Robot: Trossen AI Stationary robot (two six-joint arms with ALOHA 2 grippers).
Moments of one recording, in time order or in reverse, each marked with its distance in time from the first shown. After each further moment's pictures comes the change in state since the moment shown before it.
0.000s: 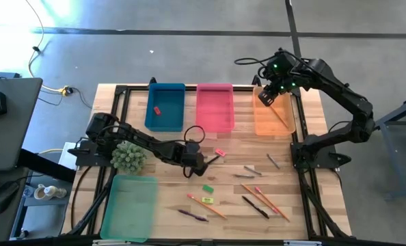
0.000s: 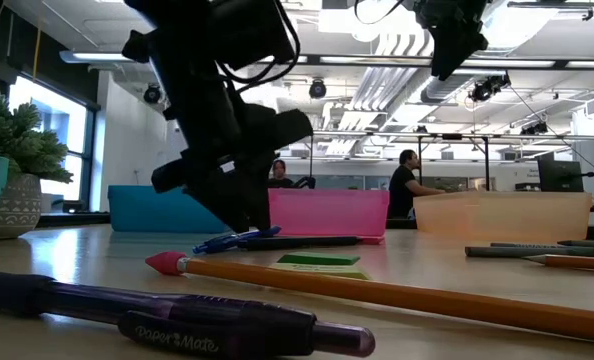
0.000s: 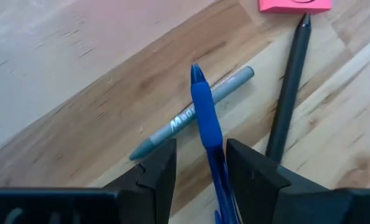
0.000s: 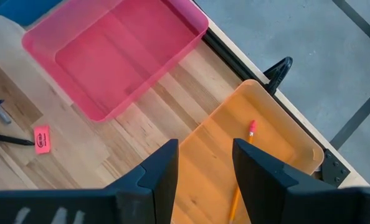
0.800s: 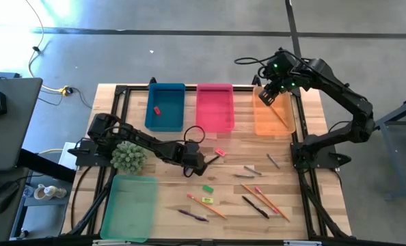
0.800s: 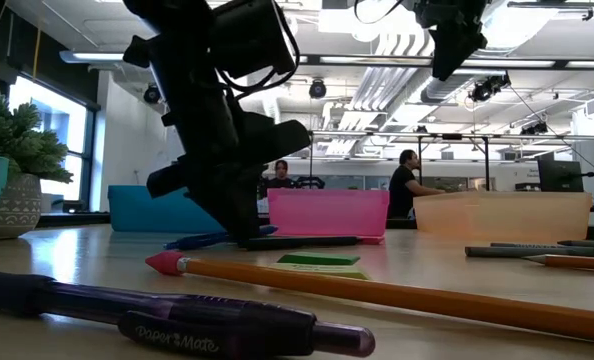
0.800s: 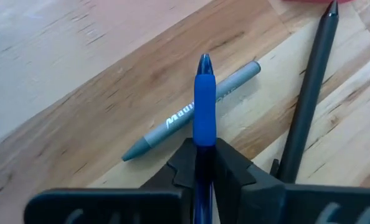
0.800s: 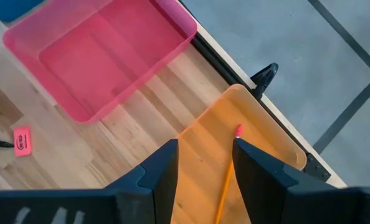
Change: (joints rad) left arm -0.002 0.019 0.000 -0.019 0.027 -0.027; right arm -0.003 0.000 0.000 0.010 0.046 -0.041
